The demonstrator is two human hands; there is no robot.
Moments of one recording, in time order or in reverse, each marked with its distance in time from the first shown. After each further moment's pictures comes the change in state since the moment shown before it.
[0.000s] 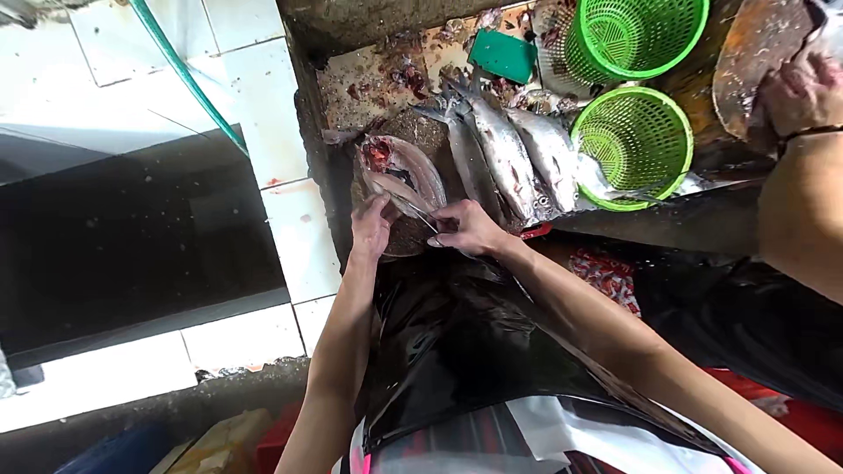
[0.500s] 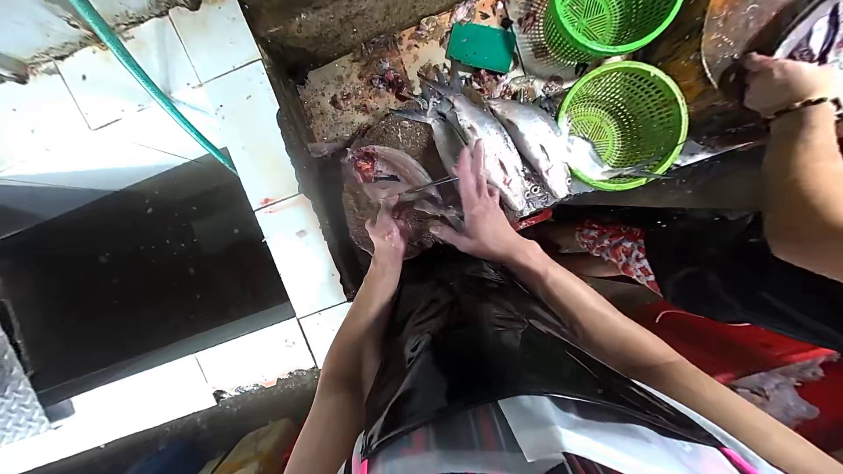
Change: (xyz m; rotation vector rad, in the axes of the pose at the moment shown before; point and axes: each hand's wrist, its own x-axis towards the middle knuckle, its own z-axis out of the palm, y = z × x) left_hand -0.003 -0.026 0.054 -0.121 0.271 -0.062; right_hand -0.029 -0.024 -0.022 -0.098 0.424 -0.152
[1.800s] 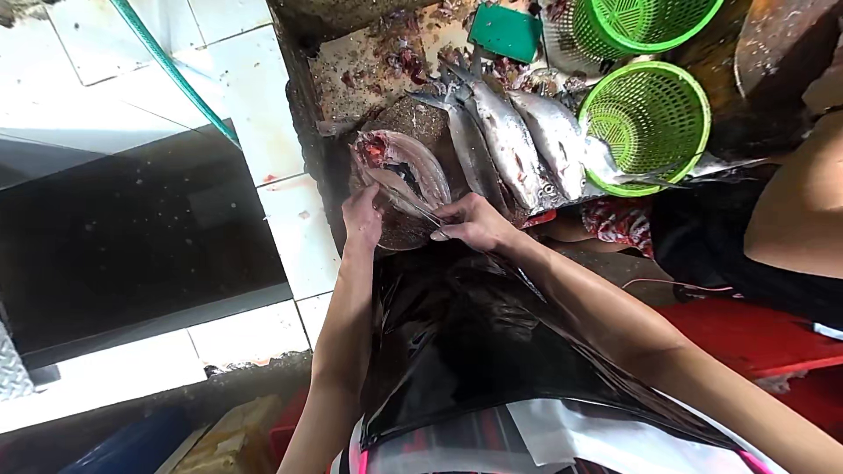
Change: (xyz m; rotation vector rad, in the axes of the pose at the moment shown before) left_hand 0.023 0.045 -0.043 0.239 -0.102 0.057; right_hand 0.013 0.010 0.020 0.284 -0.467 0.337
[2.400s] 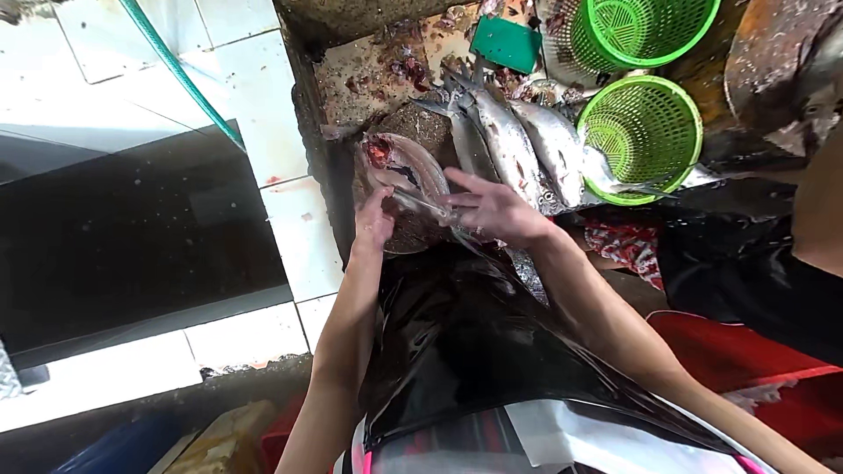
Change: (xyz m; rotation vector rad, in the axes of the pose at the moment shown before) left_hand 0.001 -0.005 0.013 -0.158 -0.025 -0.120; right_hand -0.013 -0.017 -0.032 0.588 -0.101 -0.105
